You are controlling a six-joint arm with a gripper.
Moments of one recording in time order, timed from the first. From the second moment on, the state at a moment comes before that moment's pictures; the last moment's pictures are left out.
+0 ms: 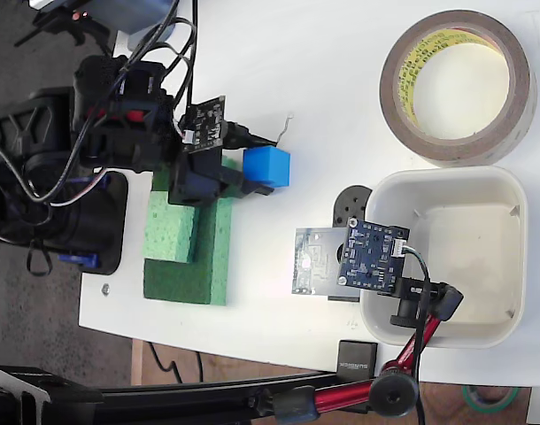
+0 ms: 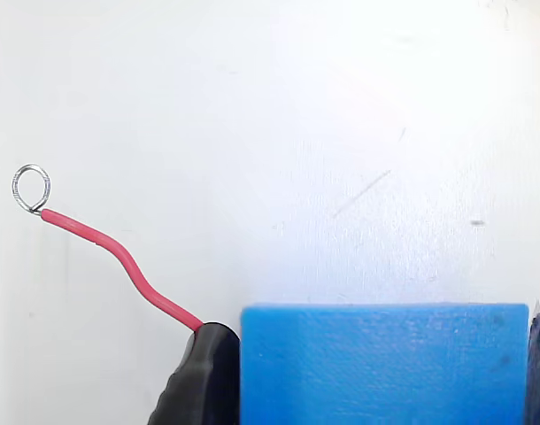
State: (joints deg) arm -16.9 107.5 137.0 29.8 10.9 17.9
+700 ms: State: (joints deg) arm -19.8 99.1 116.9 31.3 15.5 13.2
